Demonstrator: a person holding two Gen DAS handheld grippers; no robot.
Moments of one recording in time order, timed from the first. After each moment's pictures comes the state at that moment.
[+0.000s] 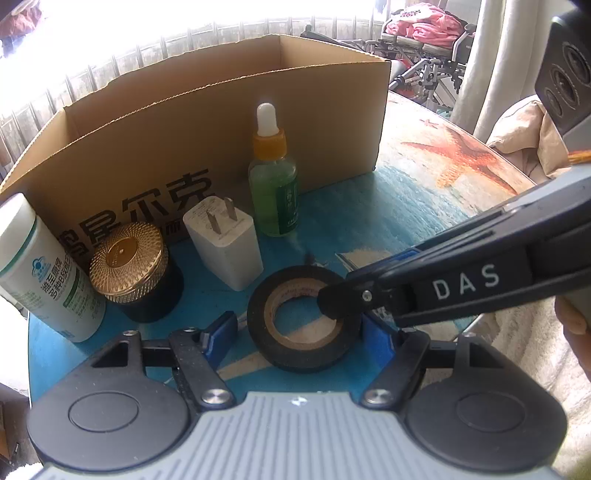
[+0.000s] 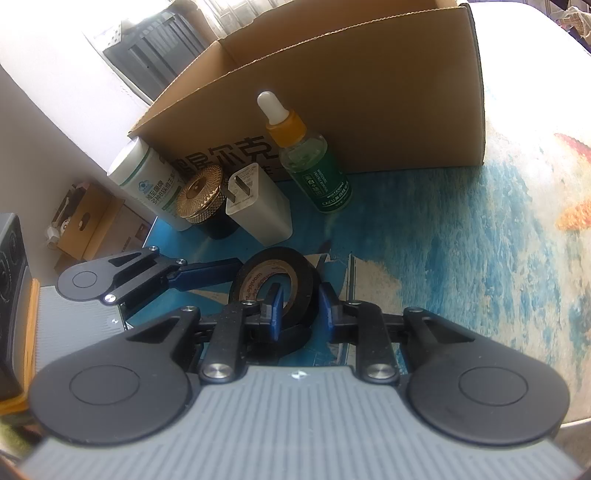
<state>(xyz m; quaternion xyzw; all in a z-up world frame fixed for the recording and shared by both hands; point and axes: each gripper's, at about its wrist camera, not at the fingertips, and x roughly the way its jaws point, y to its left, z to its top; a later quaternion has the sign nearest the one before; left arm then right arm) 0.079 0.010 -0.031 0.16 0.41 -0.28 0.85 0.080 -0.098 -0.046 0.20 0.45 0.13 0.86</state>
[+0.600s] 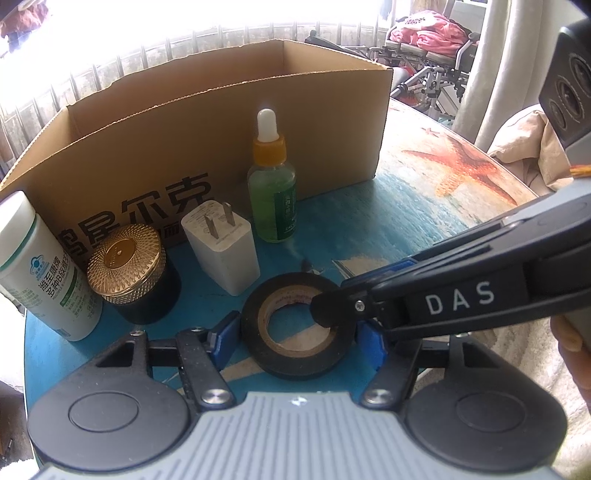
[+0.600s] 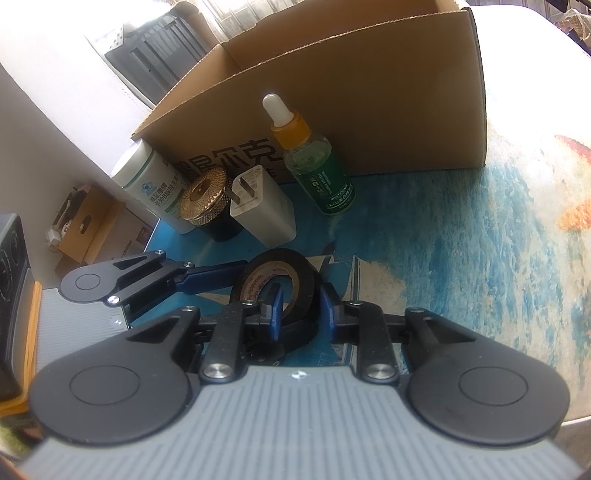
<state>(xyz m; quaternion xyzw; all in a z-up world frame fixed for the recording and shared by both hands) 0.078 0.008 -0.030 0.14 0.41 -0.28 0.86 0.078 -0.098 -0.046 0.20 0.45 0.13 0.86</state>
